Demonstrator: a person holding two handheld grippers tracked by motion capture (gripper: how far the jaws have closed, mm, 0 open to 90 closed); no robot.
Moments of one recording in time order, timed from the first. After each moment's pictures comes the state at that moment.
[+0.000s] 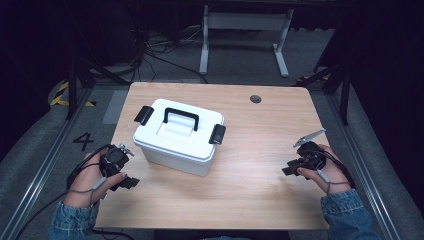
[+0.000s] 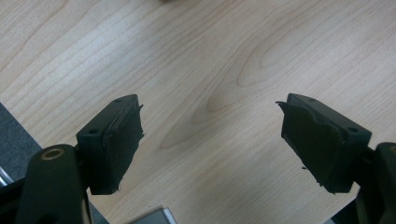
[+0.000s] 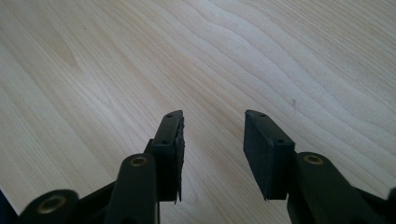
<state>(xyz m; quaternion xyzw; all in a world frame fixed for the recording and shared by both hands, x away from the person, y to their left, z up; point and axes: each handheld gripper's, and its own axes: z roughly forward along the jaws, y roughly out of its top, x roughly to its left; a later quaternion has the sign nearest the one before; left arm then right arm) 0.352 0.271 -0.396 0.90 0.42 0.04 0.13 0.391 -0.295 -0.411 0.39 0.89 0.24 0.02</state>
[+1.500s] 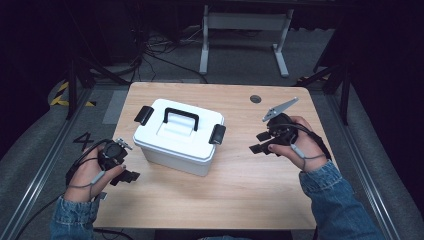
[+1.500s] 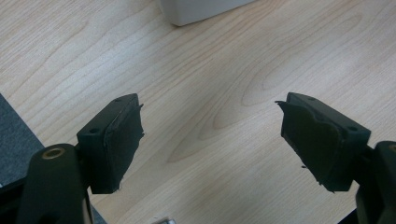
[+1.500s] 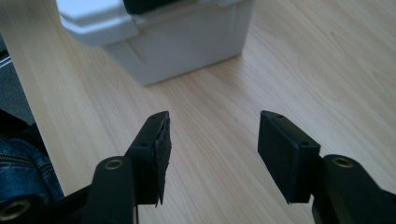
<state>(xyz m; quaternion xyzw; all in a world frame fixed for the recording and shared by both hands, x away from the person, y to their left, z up) 0.361 0.274 -0.388 0.89 0.43 0.05 0.15 0.412 -0.190 -0.316 0.28 0.91 0.30 0.04</state>
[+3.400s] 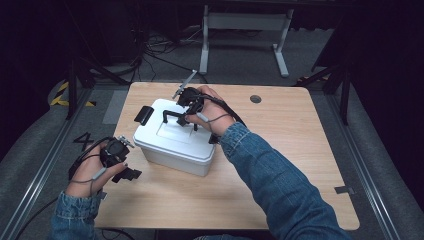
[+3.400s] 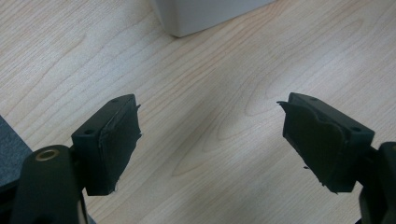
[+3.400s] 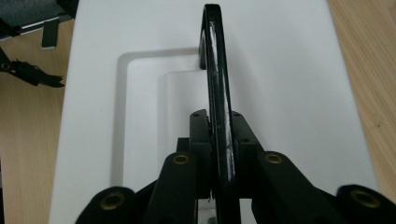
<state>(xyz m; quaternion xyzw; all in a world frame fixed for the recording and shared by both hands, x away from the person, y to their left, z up) 0.370 0.273 -0.391 0.89 0.42 0.04 0.15 0.492 0.021 -0.312 0.16 0.94 0.29 0.03</state>
